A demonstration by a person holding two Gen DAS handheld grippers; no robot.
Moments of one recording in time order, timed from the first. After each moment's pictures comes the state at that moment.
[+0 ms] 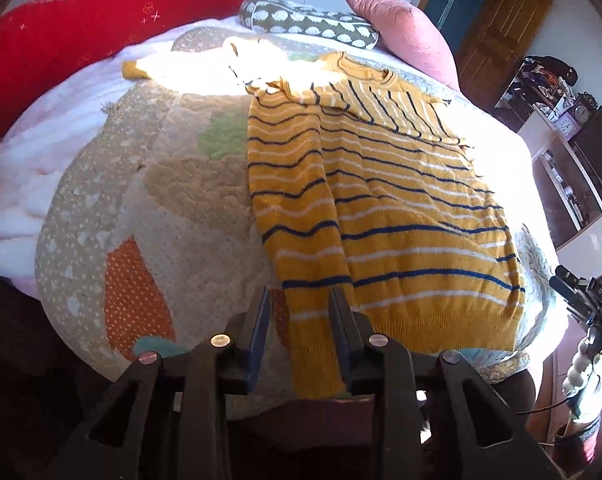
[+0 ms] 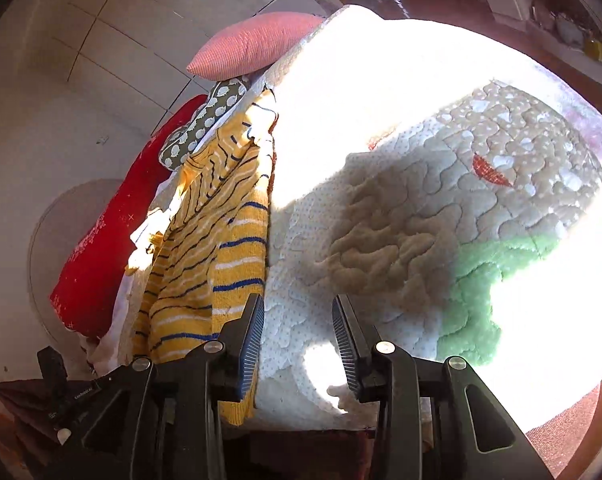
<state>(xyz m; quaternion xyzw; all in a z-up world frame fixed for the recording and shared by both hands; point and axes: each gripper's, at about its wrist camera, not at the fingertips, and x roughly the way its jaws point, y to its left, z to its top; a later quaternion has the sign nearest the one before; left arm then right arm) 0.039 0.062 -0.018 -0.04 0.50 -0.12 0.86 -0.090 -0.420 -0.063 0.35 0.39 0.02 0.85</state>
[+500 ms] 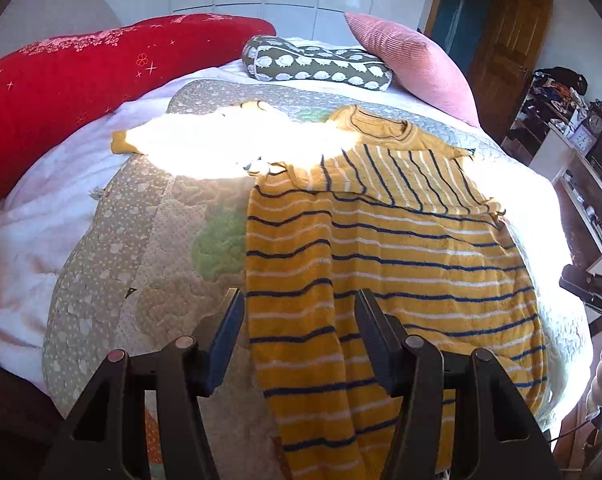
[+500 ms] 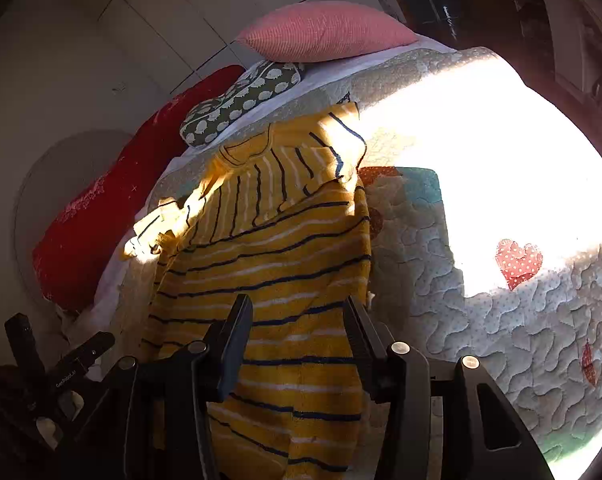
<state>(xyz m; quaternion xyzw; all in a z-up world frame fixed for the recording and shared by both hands) 0.142 0.047 -0.009 -0.04 0.45 -0.08 0.89 0.044 -0.345 -0.020 0.25 0.43 0.08 0.86</state>
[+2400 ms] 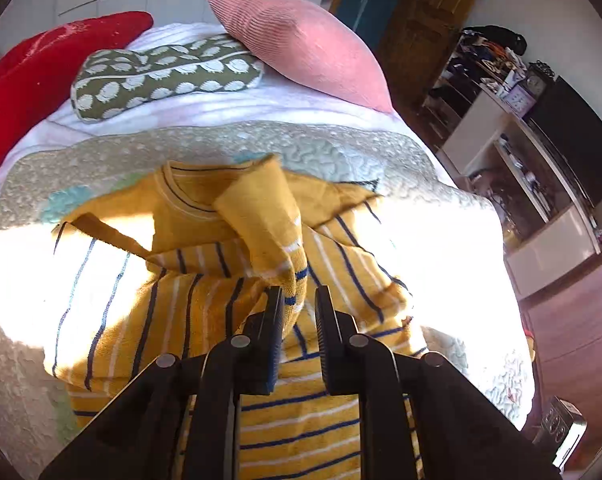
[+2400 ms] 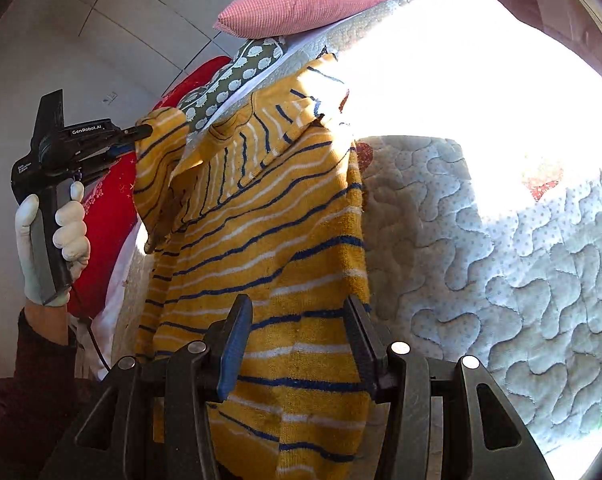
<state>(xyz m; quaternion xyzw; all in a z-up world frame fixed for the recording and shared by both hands) 0.312 -0.145 0.027 -0.01 0.50 -0.27 0.82 0.008 -0.364 -0.068 0.33 0.43 0.07 0.84</state>
